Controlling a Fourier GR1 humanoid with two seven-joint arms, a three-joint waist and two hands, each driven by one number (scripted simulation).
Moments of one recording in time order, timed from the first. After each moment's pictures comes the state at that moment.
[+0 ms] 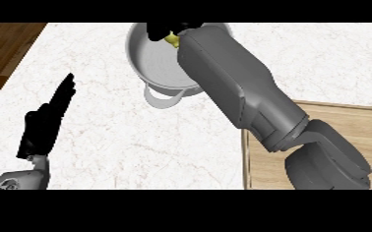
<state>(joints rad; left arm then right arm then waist) -0.08 0.28 0.05 -1.52 -0.11 0.01 0.13 -1.48 0.00 0.57 -0.34 0.41 -0.48 0.38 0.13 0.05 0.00</state>
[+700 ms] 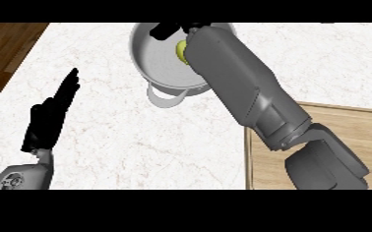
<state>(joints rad) -0.12 0.27 0.04 -1.52 -0.12 0.01 0.15 -1.45 0.00 0.38 -0.33 0.22 -0.57 0.11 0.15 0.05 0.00</state>
